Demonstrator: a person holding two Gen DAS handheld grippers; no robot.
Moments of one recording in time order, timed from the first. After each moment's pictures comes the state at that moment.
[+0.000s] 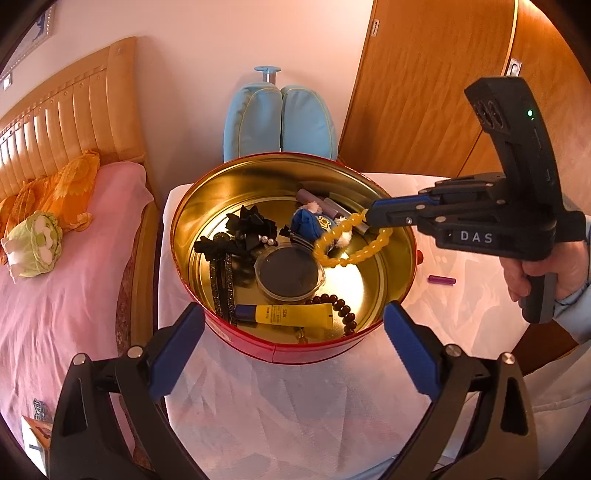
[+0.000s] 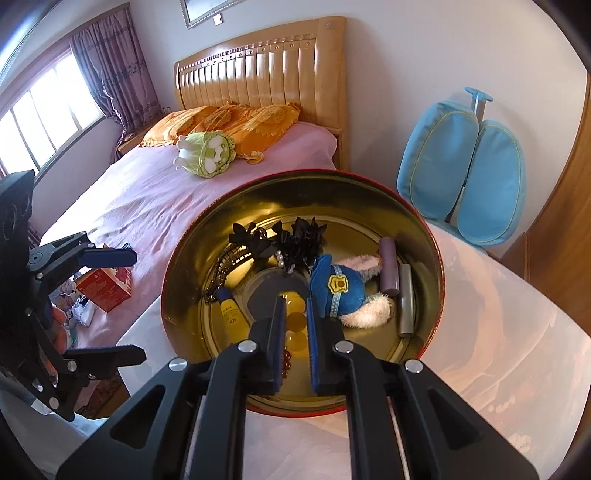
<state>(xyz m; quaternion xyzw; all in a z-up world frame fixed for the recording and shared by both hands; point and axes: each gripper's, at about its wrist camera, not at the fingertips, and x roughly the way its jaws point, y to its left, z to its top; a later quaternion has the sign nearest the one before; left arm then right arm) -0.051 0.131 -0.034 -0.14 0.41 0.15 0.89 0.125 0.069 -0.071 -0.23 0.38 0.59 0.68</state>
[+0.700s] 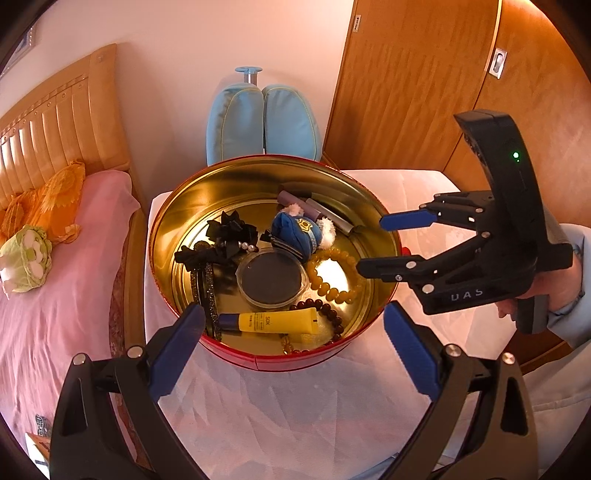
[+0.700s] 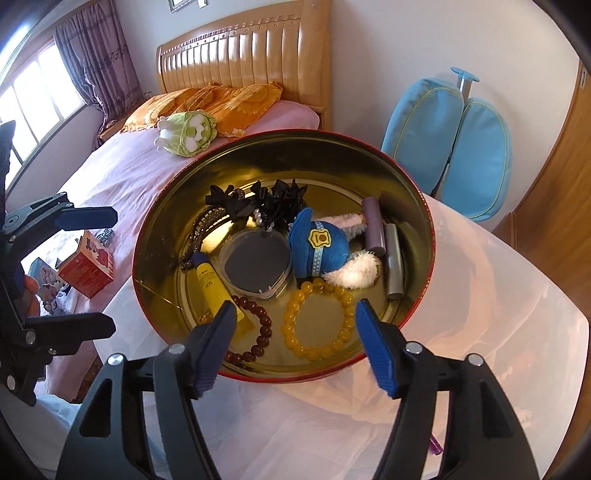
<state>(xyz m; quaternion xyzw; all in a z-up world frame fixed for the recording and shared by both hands) -0.038 0.122 -0.033 -0.13 0.41 0.12 0.89 0.121 0.051 -0.092 -0.26 0.39 0.55 0.69</state>
